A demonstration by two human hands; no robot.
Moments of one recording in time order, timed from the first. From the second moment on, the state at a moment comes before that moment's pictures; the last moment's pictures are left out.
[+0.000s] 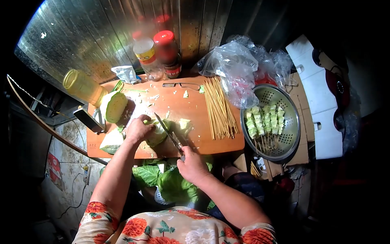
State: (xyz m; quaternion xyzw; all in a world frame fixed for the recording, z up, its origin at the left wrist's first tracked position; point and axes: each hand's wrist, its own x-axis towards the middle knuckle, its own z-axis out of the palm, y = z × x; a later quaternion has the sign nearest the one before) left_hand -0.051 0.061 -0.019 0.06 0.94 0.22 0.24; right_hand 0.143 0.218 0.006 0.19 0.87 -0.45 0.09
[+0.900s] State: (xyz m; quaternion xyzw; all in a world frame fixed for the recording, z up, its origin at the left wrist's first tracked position) left_hand -0.055 0.054 -0.036 0.03 0.92 0.31 0.26; right_hand 0.104 0.227 -0.018 0.20 0.86 -0.40 0.23
